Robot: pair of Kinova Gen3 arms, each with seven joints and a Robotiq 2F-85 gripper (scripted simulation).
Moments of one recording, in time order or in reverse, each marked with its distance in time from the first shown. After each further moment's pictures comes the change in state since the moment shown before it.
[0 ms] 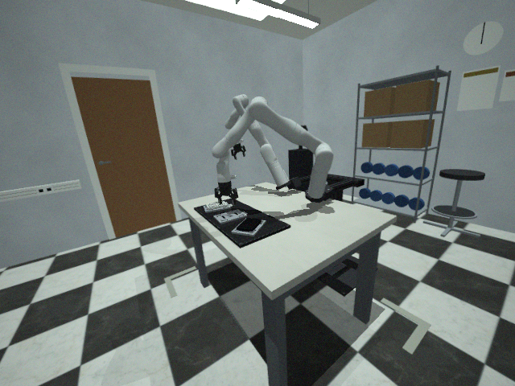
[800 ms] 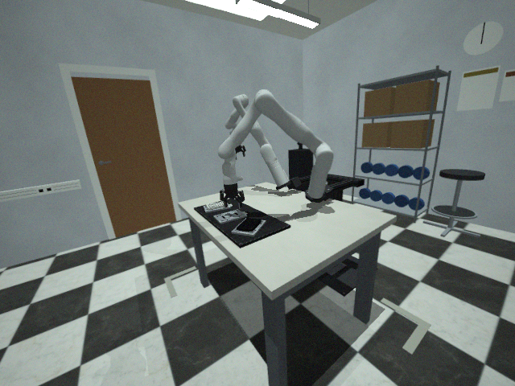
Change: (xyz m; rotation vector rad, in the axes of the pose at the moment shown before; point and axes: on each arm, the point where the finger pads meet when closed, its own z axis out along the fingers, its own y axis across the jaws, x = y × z) left arm -0.039 0.062 0.000 0.000 0.000 0.000; right arm 0.000 0.000 0.000 0.000 0.000 0.000
